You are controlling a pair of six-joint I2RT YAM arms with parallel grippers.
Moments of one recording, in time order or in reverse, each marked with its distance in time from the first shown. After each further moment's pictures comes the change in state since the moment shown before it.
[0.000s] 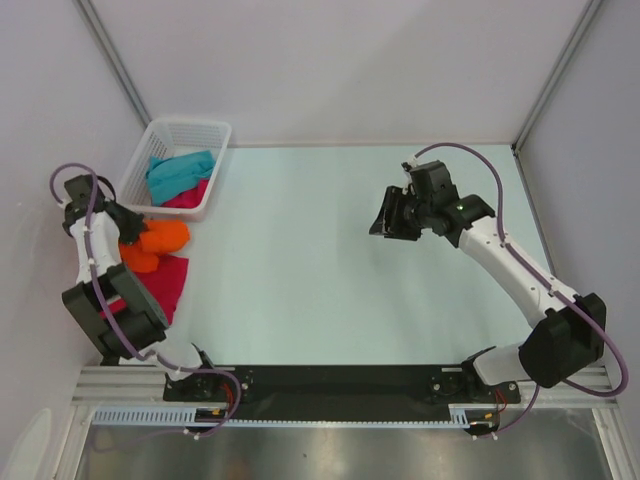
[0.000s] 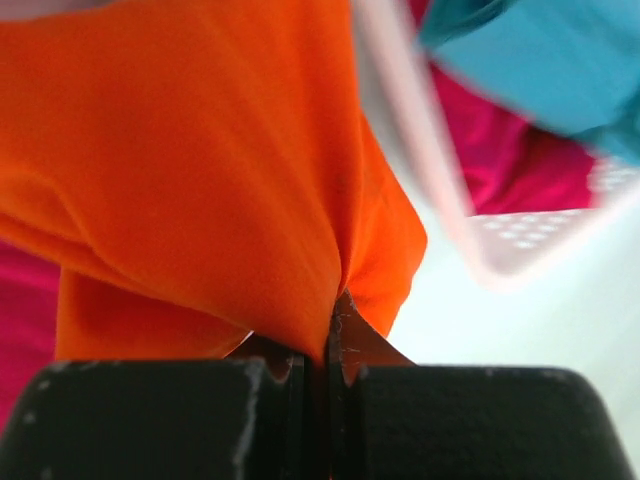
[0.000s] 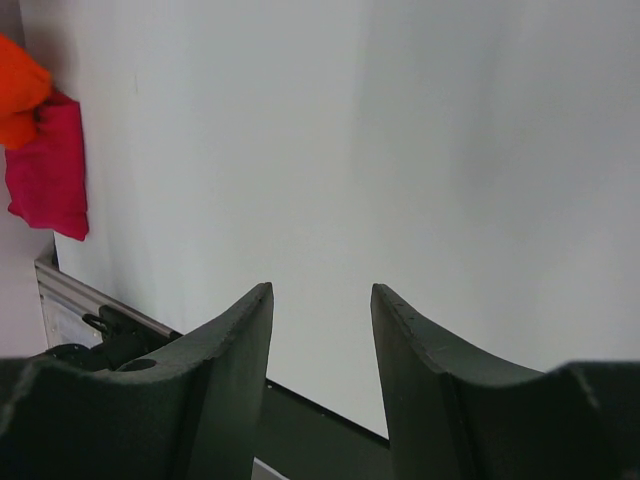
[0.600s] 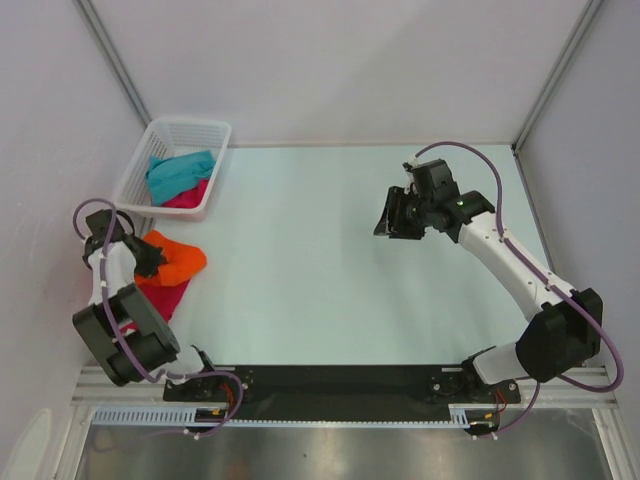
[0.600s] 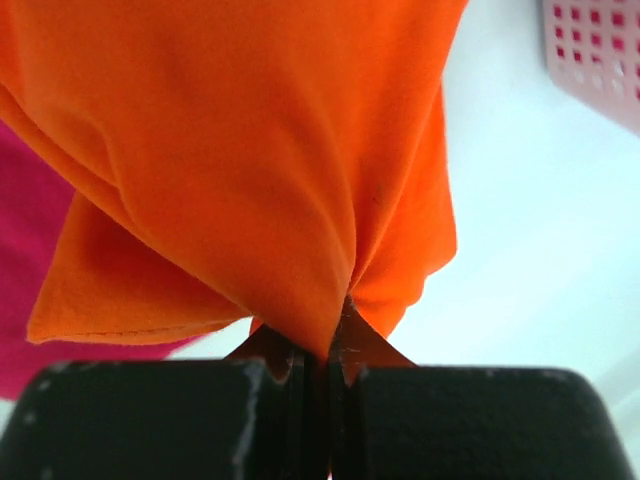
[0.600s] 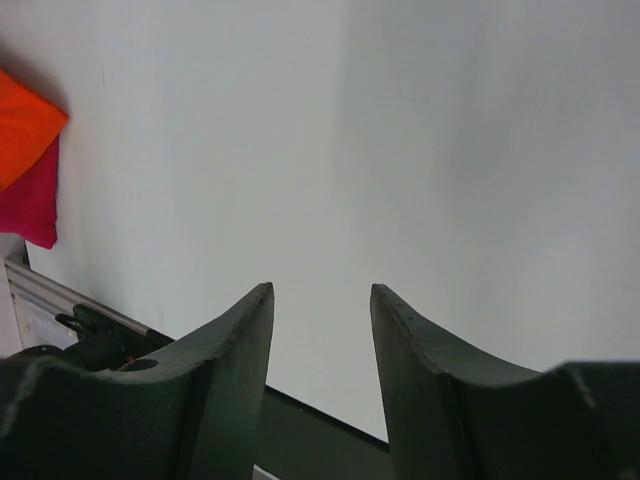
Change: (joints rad) left arm 0.013 -0.110 -0.337 0.057 0.019 -0.008; right arm -0.023 0.032 0.021 -0.039 0.000 -0.056
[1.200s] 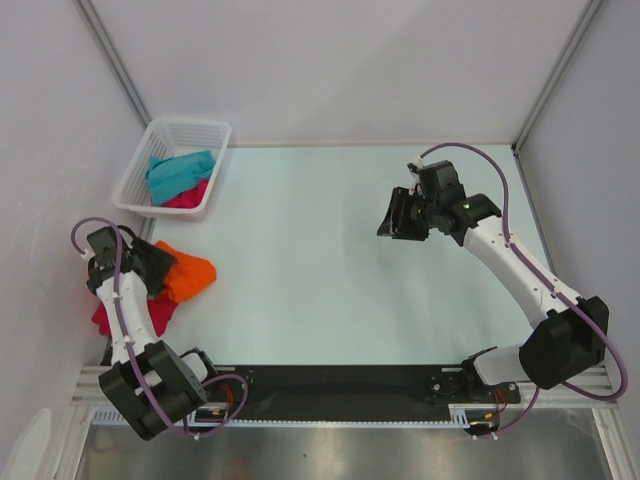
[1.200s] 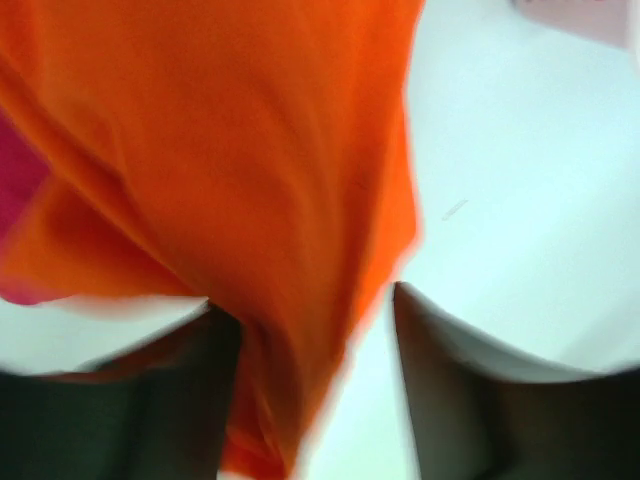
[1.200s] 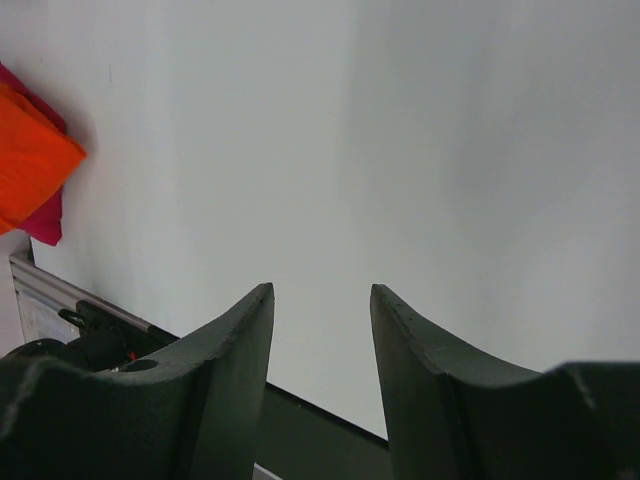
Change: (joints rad) left arm 0.001 -0.343 -0.140 -0.109 0.018 -0.023; right arm -0.017 -0.037 -0.020 -0.001 -0.014 -0.011
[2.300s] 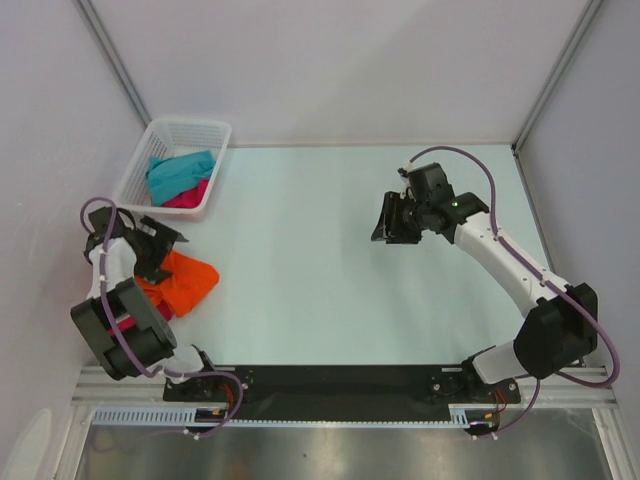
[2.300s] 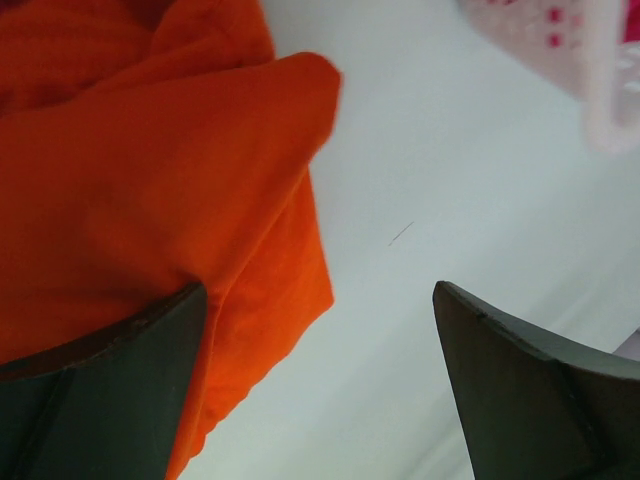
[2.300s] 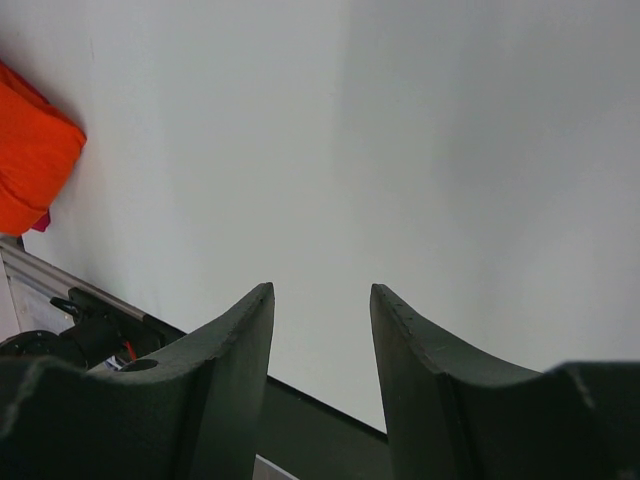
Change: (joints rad) left arm -0.023 0.352 0.184 0.099 0.167 -0.016; right arm 0.020 0.052 -0.003 0.005 -0.014 0.005
